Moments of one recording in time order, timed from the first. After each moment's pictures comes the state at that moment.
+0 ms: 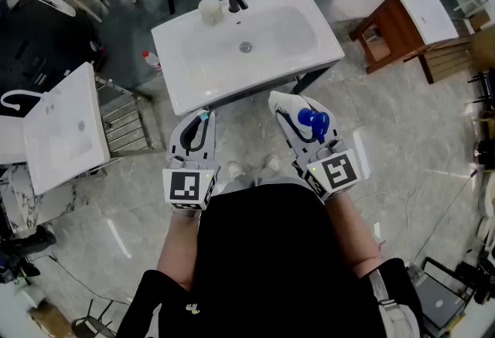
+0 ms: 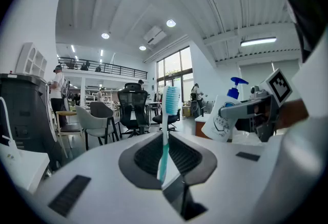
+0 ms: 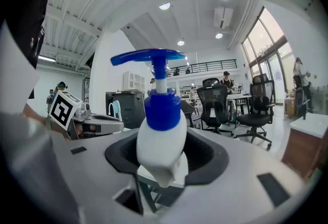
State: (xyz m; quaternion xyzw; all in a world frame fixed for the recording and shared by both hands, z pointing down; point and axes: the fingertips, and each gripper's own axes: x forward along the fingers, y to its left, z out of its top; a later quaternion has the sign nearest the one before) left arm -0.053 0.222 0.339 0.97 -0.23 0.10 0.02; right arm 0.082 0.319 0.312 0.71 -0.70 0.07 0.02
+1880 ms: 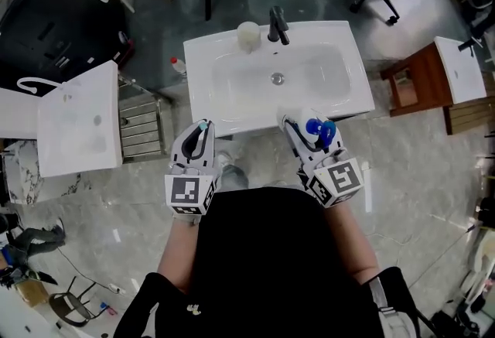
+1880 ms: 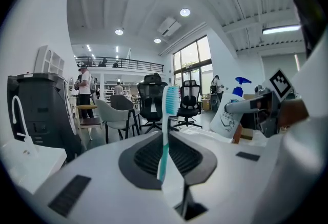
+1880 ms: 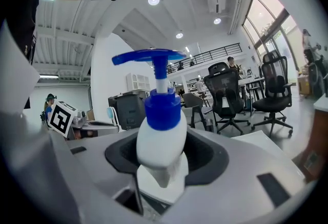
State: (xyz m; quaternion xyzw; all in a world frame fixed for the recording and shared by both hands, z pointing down) left arm -0.060 0.118 0.371 0.94 -0.33 0.13 0.04; right arm 0.120 0.203 0.347 0.66 -0.74 0.13 -0.01
